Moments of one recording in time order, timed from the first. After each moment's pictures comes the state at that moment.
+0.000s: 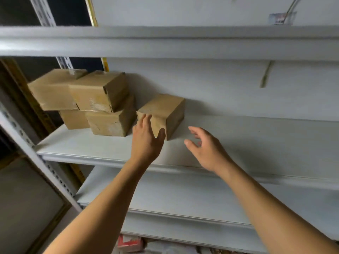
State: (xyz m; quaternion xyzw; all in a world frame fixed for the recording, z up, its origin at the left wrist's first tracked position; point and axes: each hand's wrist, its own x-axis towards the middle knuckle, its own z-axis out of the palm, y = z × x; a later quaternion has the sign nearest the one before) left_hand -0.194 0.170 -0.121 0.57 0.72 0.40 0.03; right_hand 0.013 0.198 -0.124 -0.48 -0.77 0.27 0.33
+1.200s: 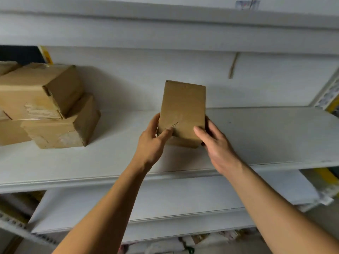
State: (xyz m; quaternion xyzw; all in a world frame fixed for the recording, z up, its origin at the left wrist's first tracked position) left_hand -0.133 0.218 -0.130 0.58 0.51 0.52 0.38; right_hand 0.071 0.225 -0.131 -0.44 -0.54 0.48 0.53
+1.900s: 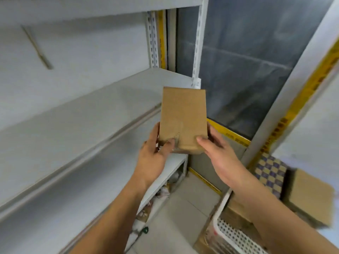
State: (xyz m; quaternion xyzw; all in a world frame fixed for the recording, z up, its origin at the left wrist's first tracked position) left_hand 0.228 0.047 -0.168 0.74 0.28 0.30 0.53; right_hand 0.383 -0.084 -0.170 -0.60 -0.29 0.31 0.68
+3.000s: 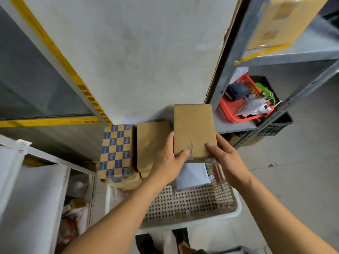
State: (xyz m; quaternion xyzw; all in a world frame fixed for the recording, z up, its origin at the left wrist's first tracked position) left_hand 0.590 -0.364 -0.334 0.85 0.05 -0.16 0.49; right_hand 0.591 -0.577 -0.344 -0.68 0.12 0.11 0.71
